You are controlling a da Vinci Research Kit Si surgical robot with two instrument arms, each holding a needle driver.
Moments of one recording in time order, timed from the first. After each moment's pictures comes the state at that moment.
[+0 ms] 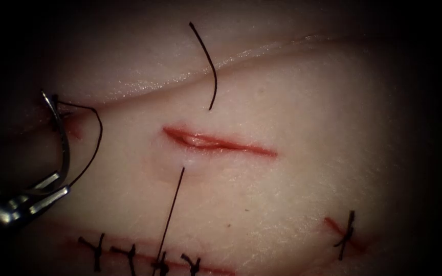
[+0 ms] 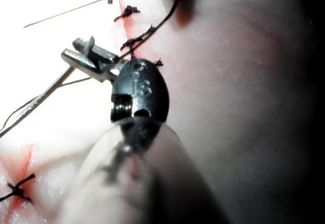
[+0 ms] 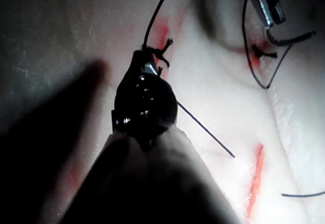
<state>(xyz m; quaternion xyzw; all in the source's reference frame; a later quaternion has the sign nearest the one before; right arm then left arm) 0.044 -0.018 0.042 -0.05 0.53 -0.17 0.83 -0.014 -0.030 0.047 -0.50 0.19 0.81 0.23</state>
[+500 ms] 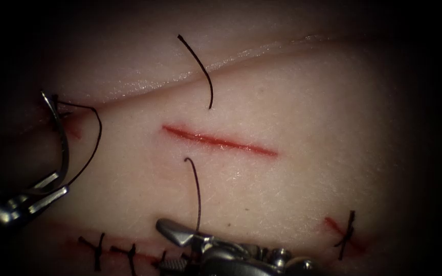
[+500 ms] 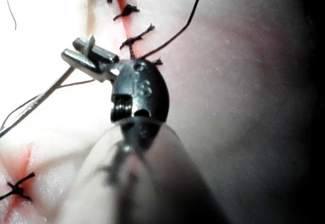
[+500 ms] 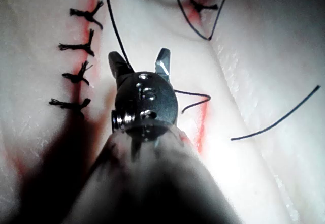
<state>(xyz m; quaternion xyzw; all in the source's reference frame) 0.040 -0.007 0.045 -0.09 0.53 -0.08 0.84 -0.014 -0.030 0.047 -0.50 0.19 0.81 0.23</state>
